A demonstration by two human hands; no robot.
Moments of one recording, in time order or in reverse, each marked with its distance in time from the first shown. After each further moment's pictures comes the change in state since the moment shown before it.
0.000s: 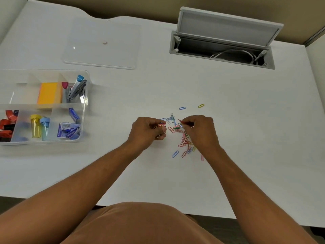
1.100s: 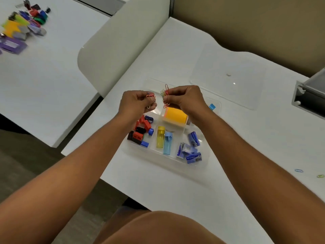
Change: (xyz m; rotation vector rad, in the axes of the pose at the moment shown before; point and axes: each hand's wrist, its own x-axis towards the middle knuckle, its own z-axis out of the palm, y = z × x) left_hand 0.004 -0.010 -0.431 -0.321 0.514 0.056; right_hand 0.098 -0.415 0.240 0.684 -0.563 0.028
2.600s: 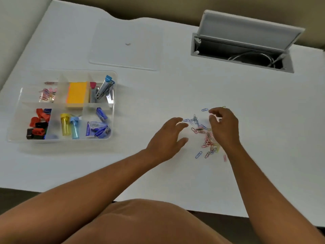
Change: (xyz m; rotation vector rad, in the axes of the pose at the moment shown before) left_hand -0.208 -0.119 0.313 0.928 -0.752 0.628; right_hand -0.249 0.191 -0.336 -0.536 0.784 0.007
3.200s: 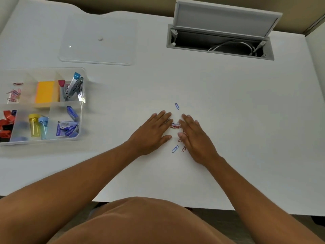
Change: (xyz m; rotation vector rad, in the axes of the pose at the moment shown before) left_hand 0.037 -0.017 0.053 0.441 -0.124 0.256; right_hand -0.039 0.081 -0.001 -0.278 -0.399 -0.430
